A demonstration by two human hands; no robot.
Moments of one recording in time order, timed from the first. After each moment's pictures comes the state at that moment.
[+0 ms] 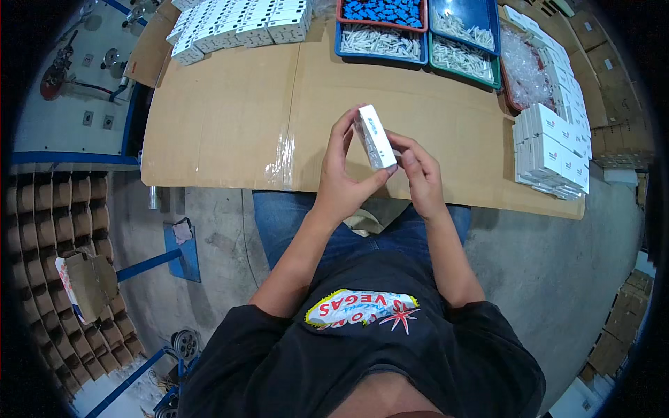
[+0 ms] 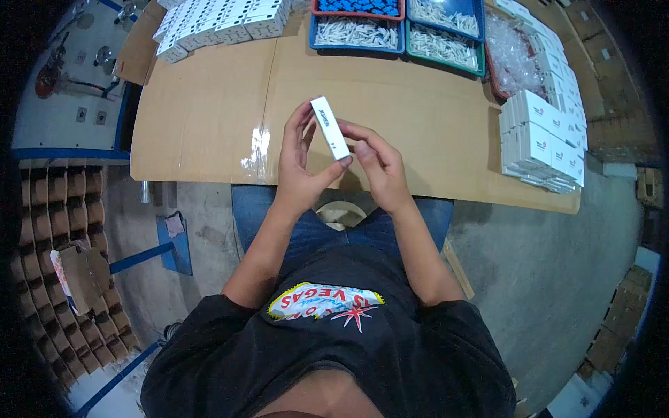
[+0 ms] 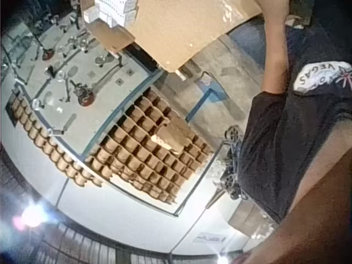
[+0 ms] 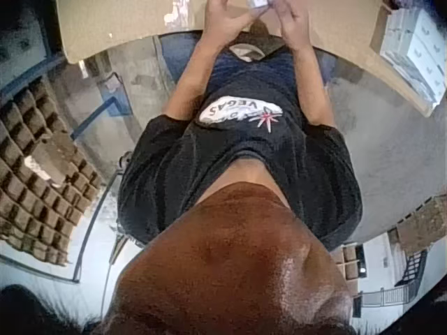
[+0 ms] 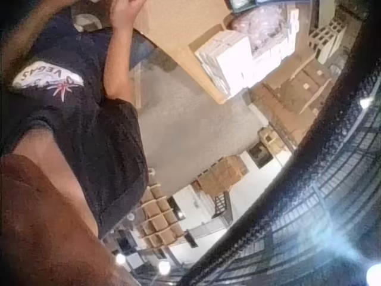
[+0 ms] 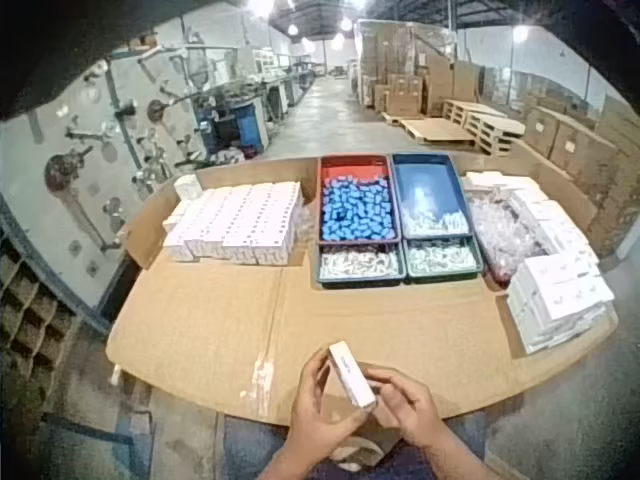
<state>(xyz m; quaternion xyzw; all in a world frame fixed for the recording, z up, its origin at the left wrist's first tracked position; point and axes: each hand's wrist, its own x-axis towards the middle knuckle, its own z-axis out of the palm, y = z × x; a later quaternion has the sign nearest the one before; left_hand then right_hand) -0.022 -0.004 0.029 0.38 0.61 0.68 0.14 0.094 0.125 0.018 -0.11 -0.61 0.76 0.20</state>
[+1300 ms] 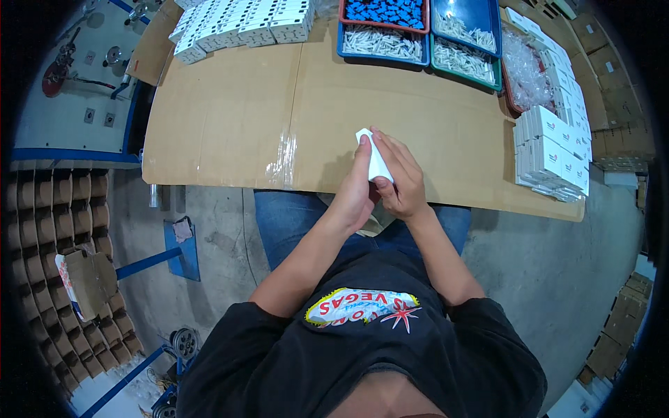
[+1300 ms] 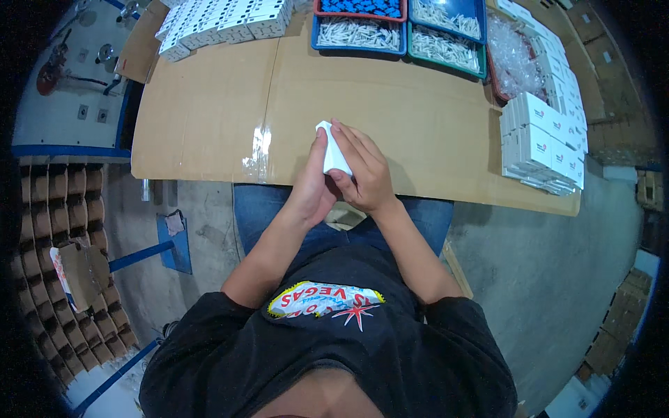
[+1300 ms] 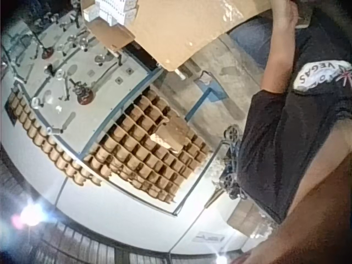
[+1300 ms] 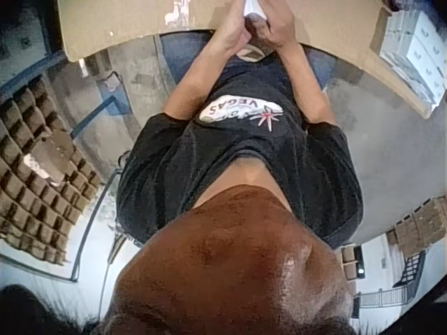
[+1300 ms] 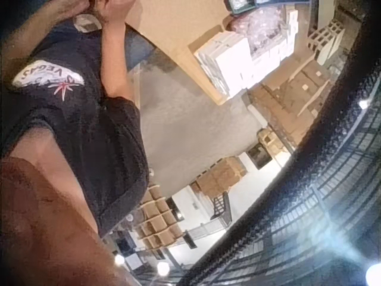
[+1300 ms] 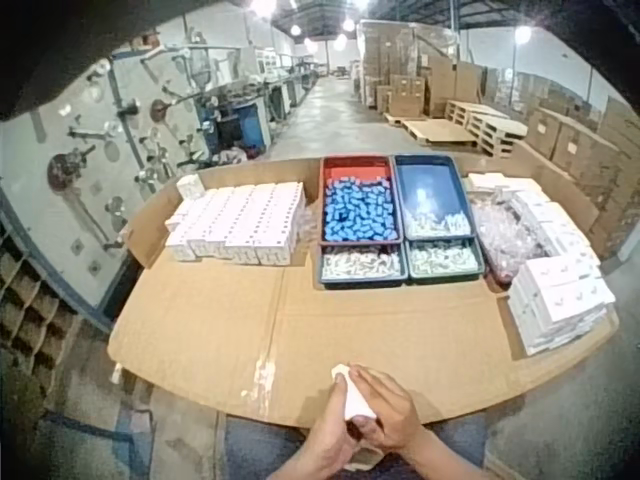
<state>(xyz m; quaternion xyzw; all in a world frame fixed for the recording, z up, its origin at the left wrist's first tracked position) 0.006 0.004 0.043 -0.03 0.42 0.75 0.51 0.075 0.113 0.006 0.01 -0.85 0.36 0.37</state>
